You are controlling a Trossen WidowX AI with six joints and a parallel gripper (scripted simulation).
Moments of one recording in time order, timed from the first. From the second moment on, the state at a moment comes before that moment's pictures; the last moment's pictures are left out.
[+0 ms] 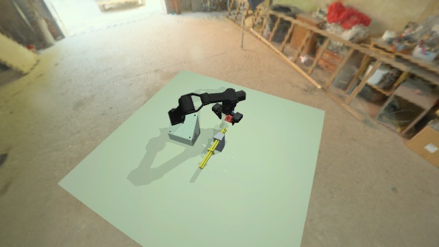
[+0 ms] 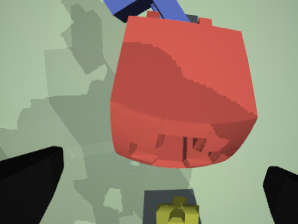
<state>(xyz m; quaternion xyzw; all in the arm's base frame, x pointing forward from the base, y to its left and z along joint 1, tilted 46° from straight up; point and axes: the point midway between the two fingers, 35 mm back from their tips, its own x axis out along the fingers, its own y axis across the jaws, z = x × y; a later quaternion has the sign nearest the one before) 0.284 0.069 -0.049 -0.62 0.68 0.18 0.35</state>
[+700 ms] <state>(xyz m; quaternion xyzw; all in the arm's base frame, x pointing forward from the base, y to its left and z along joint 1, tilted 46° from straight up) 0.292 0.072 -0.077 -0.62 0.68 0.18 0.36</state>
